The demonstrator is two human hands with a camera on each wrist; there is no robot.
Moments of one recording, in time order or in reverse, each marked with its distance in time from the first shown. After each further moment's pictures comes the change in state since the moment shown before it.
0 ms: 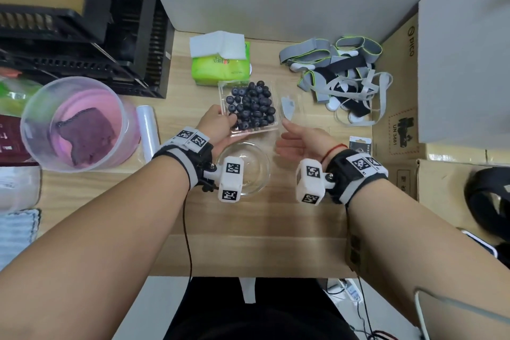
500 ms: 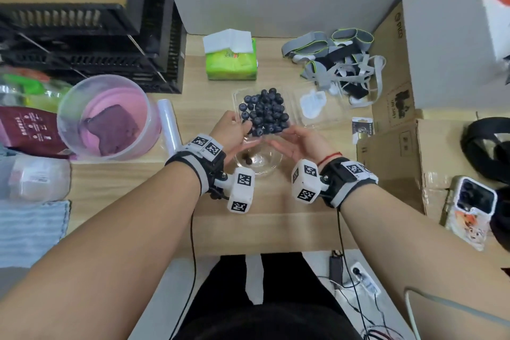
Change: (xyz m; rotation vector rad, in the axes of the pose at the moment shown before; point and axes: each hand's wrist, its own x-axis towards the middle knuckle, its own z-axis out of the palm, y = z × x) left_hand -0.060 -0.028 -0.028 0.148 -0.139 0.063; right_hand -0.047 0.062 0.045 0.569 -0.218 -0.152
